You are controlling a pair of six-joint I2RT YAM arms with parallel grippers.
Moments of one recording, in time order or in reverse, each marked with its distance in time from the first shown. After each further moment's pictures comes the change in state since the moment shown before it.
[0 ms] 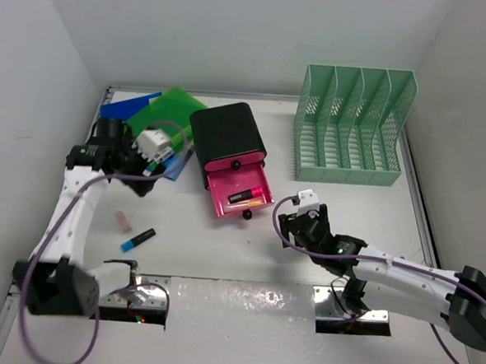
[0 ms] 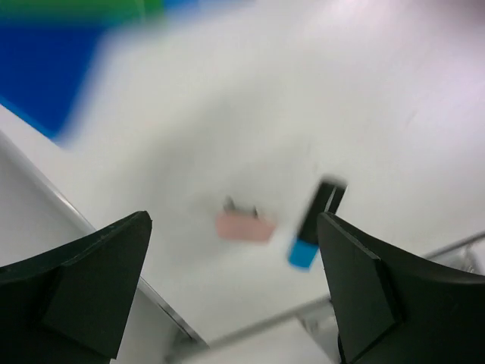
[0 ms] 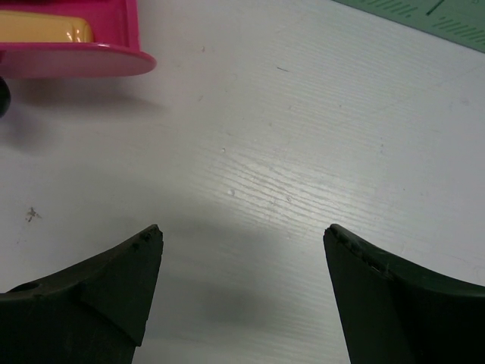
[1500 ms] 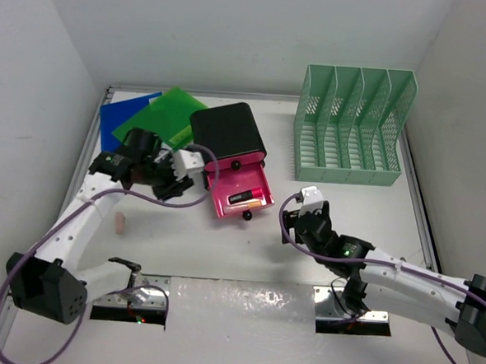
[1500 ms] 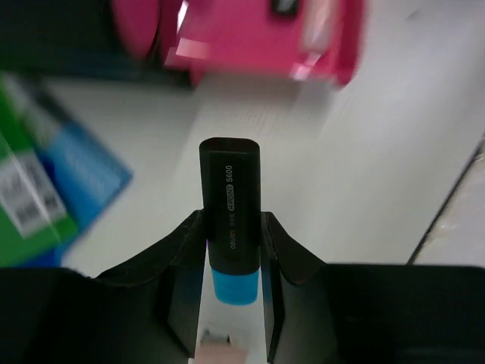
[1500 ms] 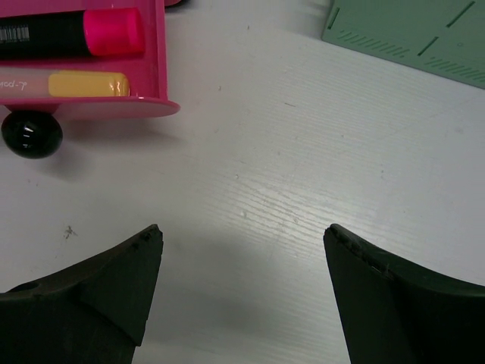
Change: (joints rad) left arm -0.123 -0.003 -0.158 0.031 0.264 0.193; right arm 0.000 -0.074 0.005 0.034 -0.010 -0.032
